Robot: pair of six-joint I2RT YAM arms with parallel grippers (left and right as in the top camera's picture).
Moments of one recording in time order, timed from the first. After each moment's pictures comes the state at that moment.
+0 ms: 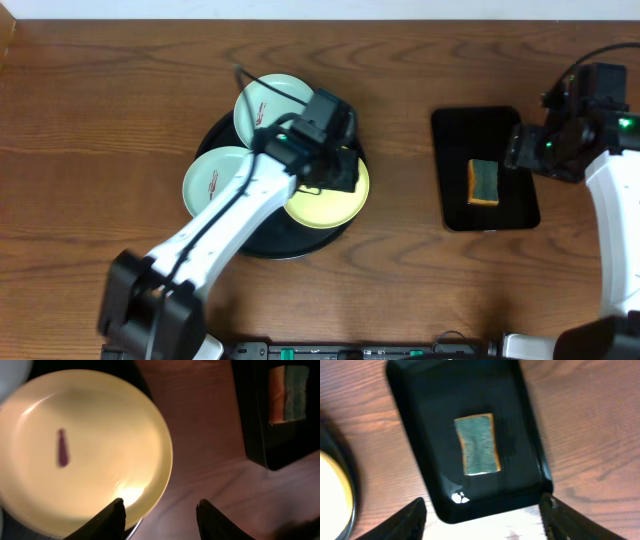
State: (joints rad) left arm -0.58 1.68 1.34 -0.80 0.23 -0.42; right arm -0.16 1.52 1.40 -1.13 -0.07 0.15
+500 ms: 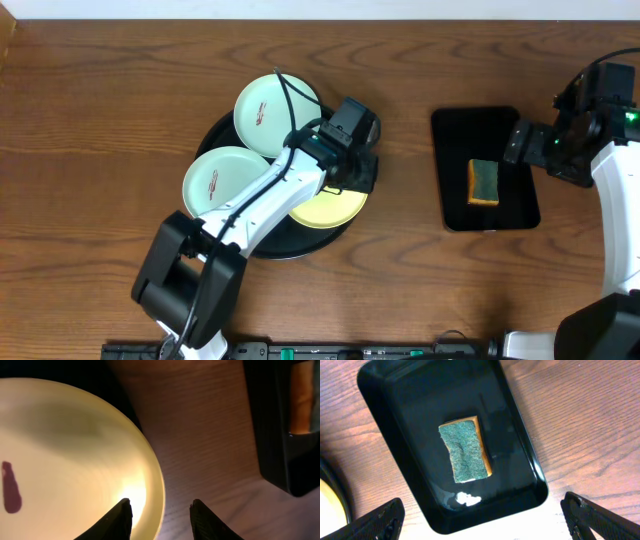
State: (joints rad) left arm -0.63 1.84 1.34 -0.66 0.20 -0.44; right arm -0.20 1.56 1.40 -1.12 -0.07 0.18
